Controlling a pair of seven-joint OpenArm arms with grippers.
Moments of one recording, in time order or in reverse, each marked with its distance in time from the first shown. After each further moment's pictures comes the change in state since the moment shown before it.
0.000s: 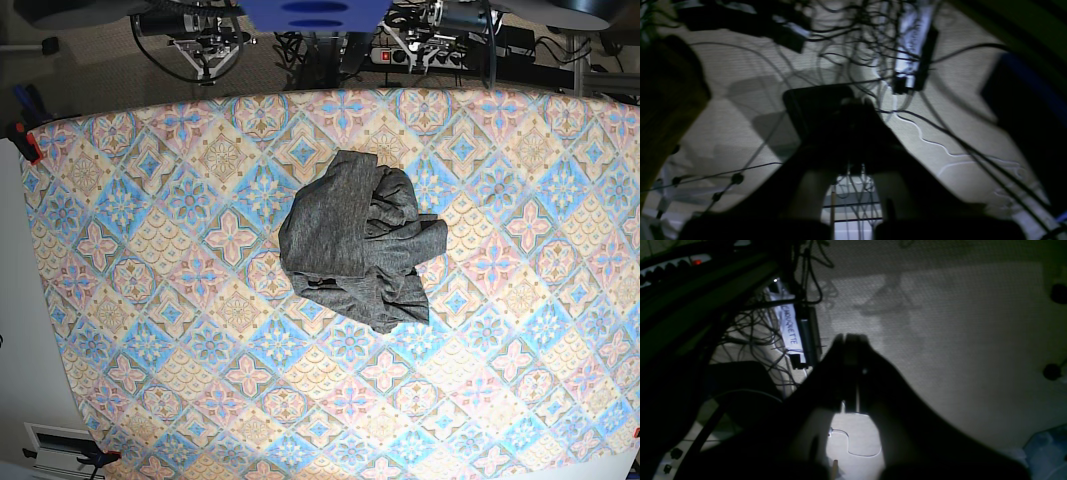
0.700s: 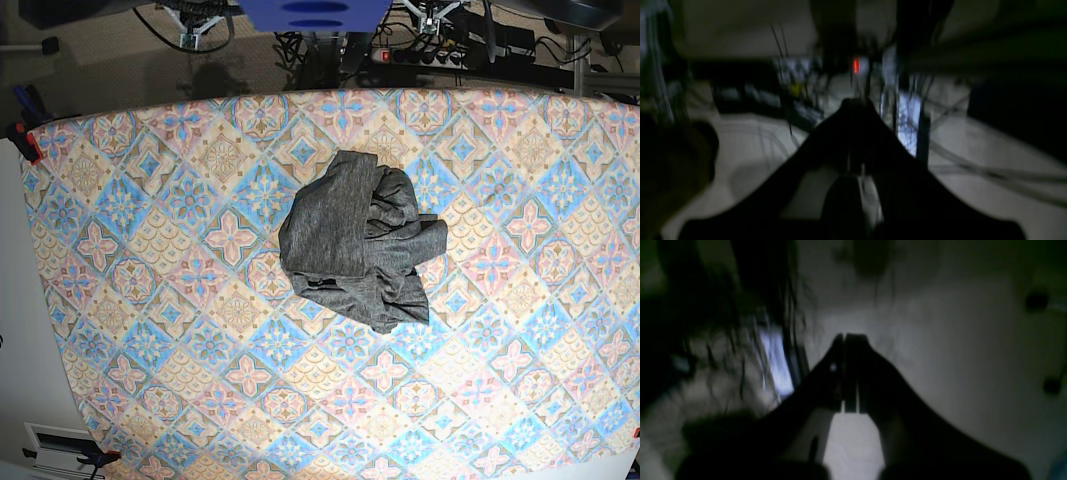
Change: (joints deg) left arm 14.7 -1.8 0.0 0.1 0.0 0.0 -51.0; right arm -12.0 1.0 6.5 0.4 0.0 0.0 33.5
